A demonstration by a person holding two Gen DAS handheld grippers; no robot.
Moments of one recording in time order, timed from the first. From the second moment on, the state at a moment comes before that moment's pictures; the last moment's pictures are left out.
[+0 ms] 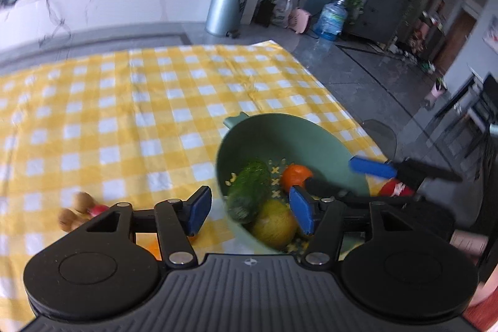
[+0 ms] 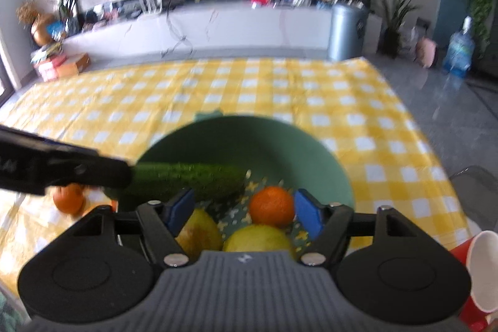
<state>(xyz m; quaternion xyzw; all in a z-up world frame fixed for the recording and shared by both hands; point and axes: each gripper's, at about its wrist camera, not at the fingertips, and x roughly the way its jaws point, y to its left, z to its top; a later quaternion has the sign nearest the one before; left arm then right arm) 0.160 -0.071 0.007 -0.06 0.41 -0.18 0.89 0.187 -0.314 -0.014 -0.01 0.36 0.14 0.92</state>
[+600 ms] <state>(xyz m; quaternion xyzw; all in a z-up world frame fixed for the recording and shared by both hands) 0.087 0.047 0.011 0.15 0.38 -0.15 0.90 0.092 -0.239 -0.002 0.07 0.27 0.19 0.94</state>
